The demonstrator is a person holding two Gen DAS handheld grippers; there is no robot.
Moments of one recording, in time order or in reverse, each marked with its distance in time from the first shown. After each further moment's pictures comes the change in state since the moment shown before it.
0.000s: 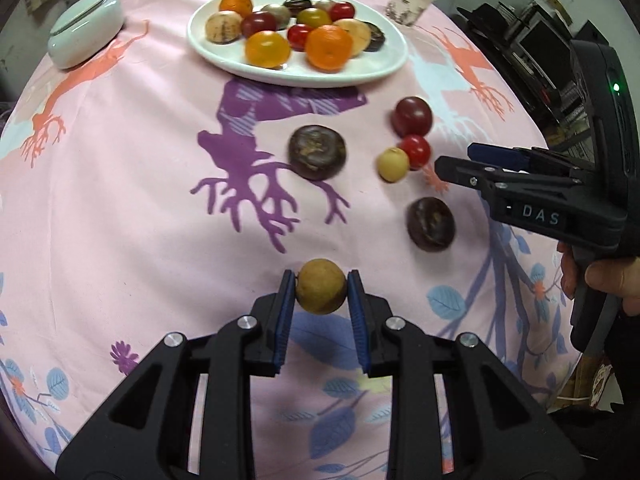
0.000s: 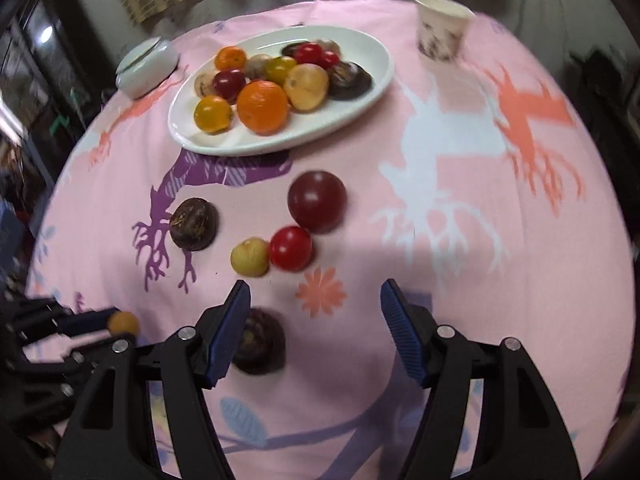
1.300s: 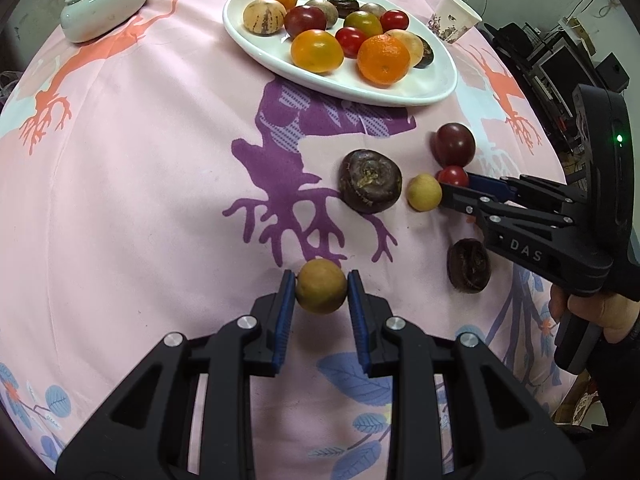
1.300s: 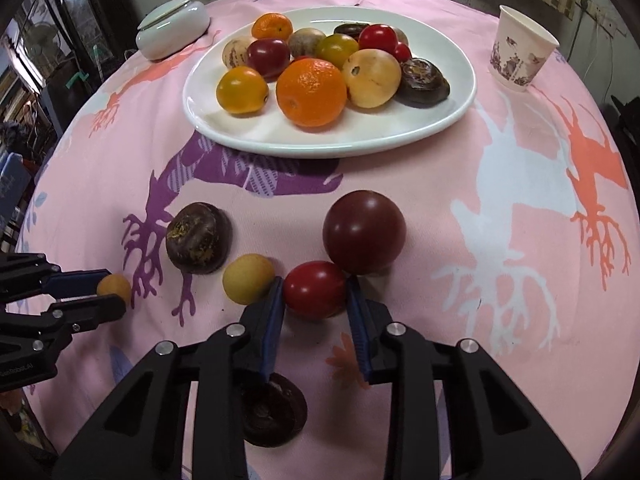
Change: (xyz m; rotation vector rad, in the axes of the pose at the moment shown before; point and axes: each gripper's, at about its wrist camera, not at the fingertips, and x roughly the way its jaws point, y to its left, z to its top) left arm 0.014 0.033 0.020 -0.096 0.009 -0.005; right arm 0.044 0.017 0.023 -0.078 0.042 0.055
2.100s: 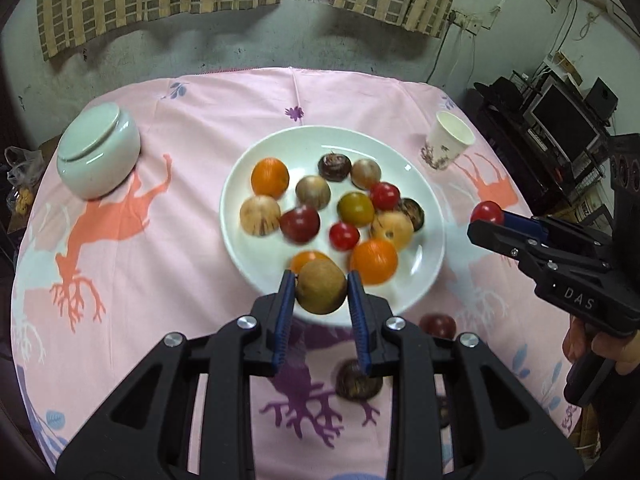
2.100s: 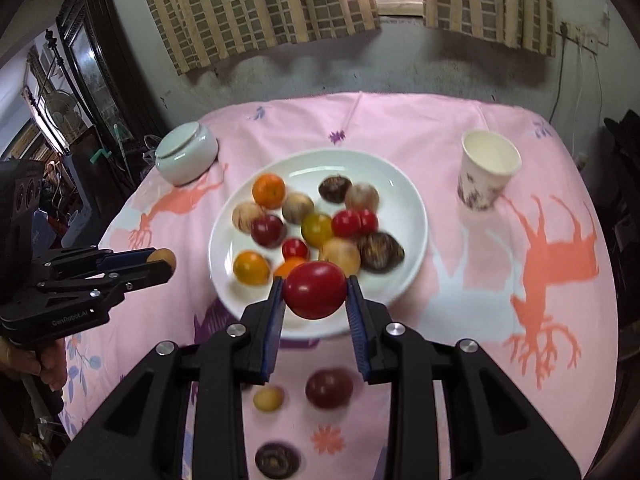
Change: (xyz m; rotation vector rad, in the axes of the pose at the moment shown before) left arm -0.056 -0.014 0.133 0.068 -0.248 0.042; right arm -0.087 -0.035 0.096 0.043 -0.266 0.089
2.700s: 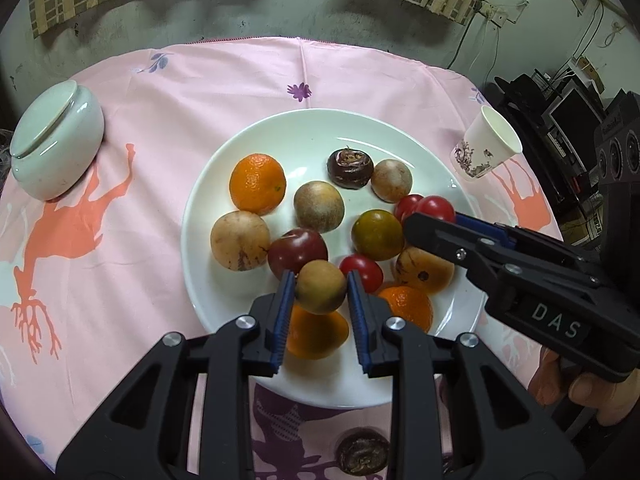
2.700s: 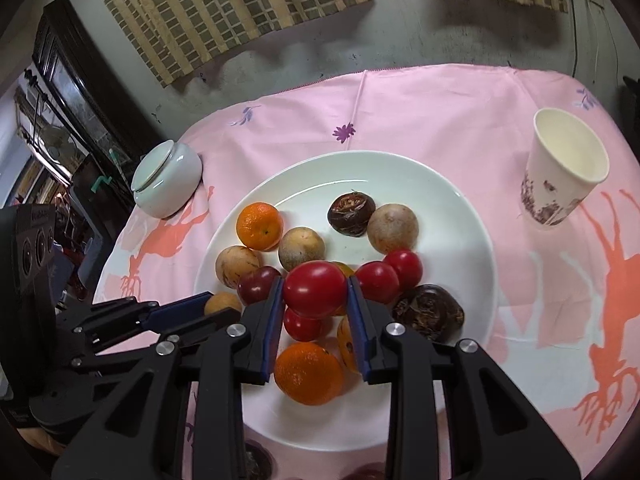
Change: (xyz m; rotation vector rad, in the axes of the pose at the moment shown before) left arm 0.083 0.008 0.027 -0.060 0.068 0.000; right arm 0.093 -0.014 0.032 0.160 0.058 0.091
